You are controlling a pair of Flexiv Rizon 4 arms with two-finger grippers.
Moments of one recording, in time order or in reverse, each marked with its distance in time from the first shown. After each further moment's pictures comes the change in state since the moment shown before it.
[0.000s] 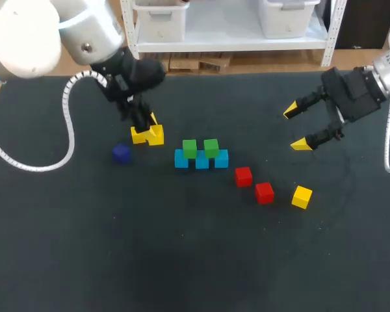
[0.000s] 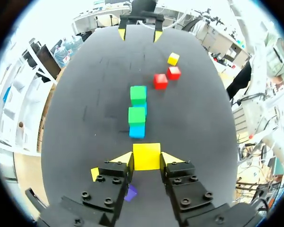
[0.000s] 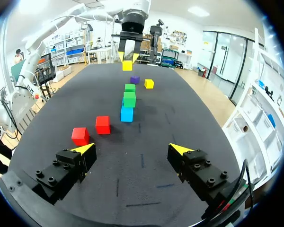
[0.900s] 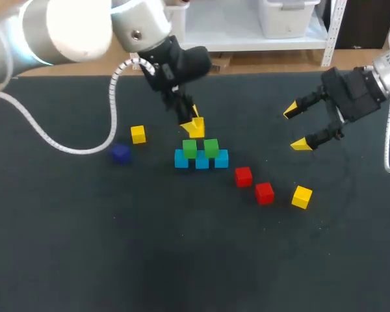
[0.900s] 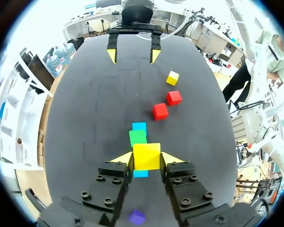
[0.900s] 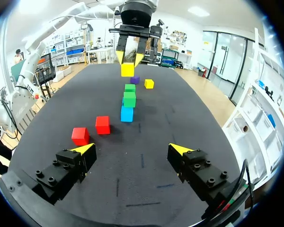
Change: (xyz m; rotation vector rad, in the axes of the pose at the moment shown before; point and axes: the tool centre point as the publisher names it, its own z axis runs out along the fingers) left arm -0.084 0.007 0.024 0.035 -0.002 0.074; right arm 0.000 0.000 0.000 0.000 0.000 0.000
